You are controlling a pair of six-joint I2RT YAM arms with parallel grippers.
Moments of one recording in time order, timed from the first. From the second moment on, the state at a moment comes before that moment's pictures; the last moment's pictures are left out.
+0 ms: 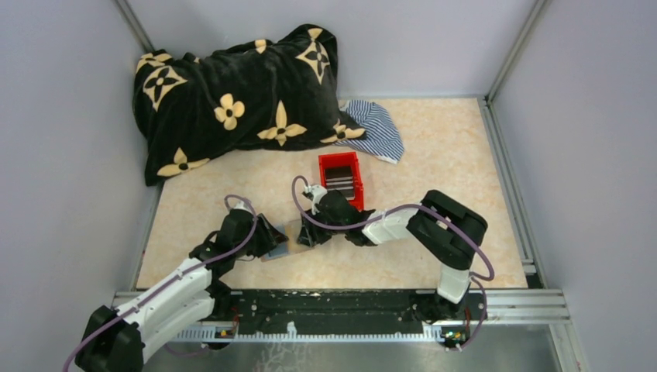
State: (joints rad) left arm -0.54 0.78 0.23 -0.20 0.03 -0.98; right arm 0.99 1.78 0.81 0.35 -0.22 0.51
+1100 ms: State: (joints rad) left arm -0.54 0.74 0.20 -0.19 0.00 -0.96; right arm 0.99 1.89 0.84 0.59 -0.53 0.66
